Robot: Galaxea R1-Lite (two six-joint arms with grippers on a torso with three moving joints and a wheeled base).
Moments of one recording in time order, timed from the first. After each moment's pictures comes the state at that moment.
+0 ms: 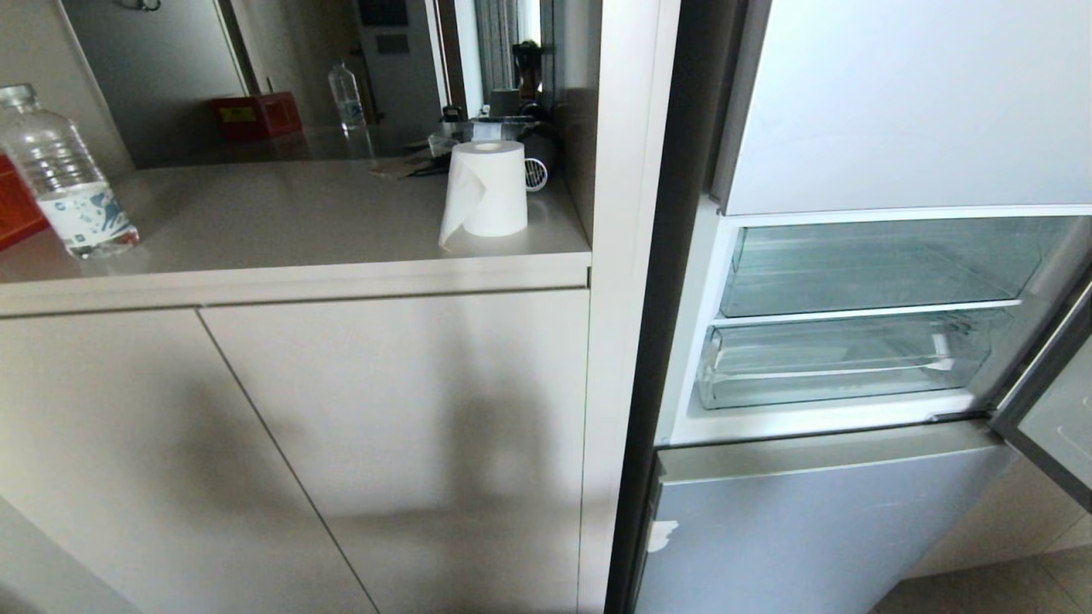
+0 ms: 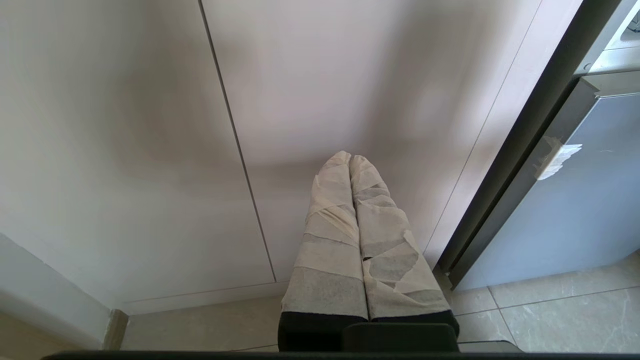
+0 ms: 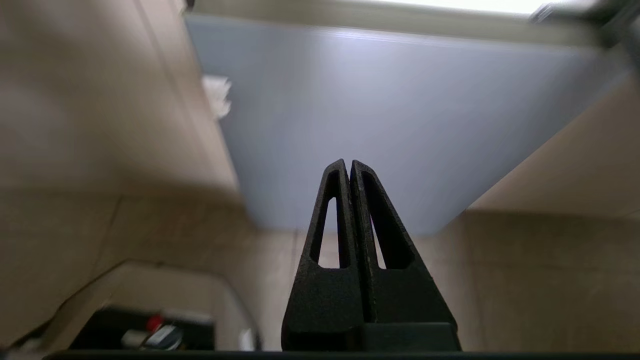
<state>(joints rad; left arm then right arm) 0.00 0.00 -0.07 0.17 0.00 0.01 0.06 0.30 -0.01 0.00 0.02 -0.08</state>
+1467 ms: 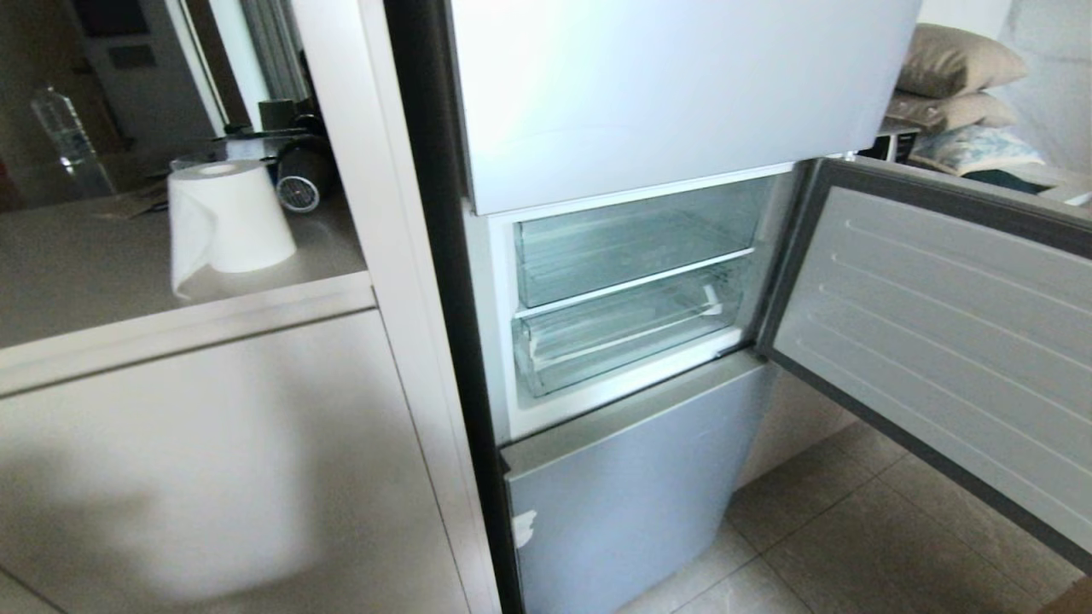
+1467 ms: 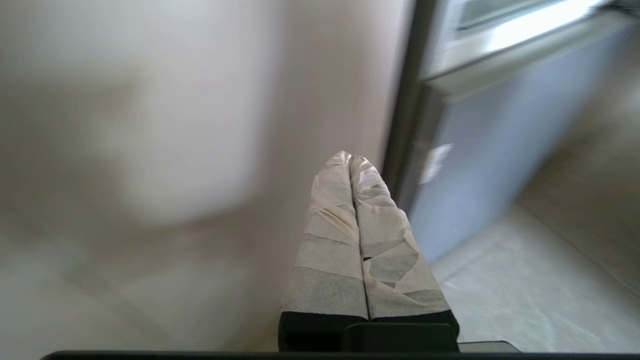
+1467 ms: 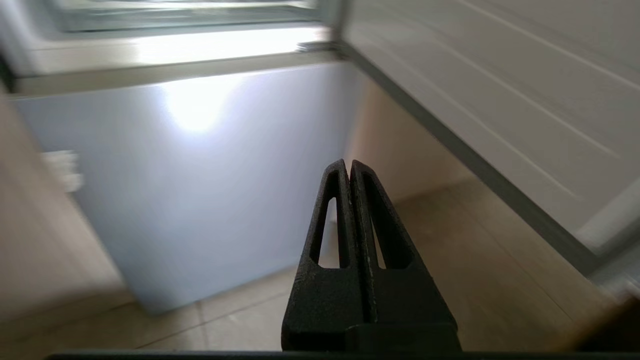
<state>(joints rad) 0.00 0.00 -0.07 0.17 0.01 0.00 0.00 0.00 0.00 0.01 0.03 -0.10</state>
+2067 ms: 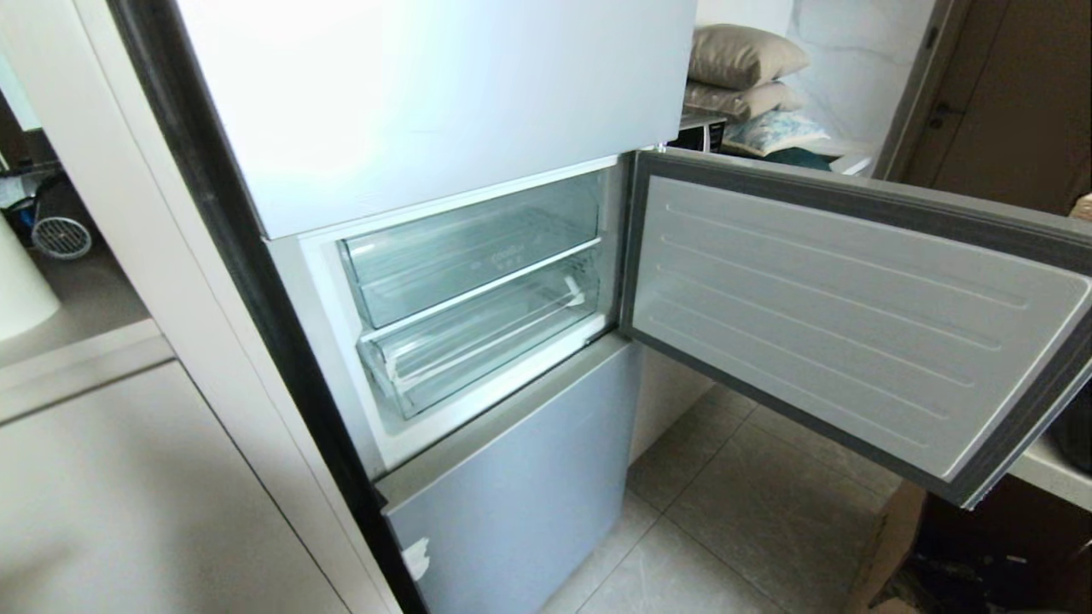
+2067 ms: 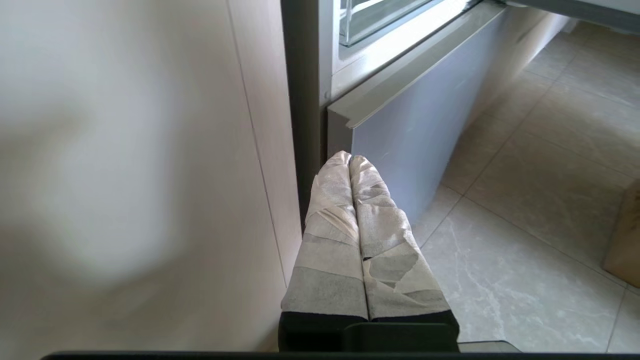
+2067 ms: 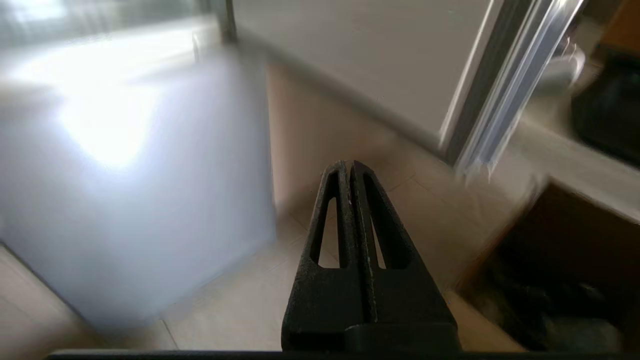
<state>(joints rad) 0.00 0.00 -0.07 0.17 0.01 0.00 0.00 0.00 -0.01 -0.03 0.03 -0.04</state>
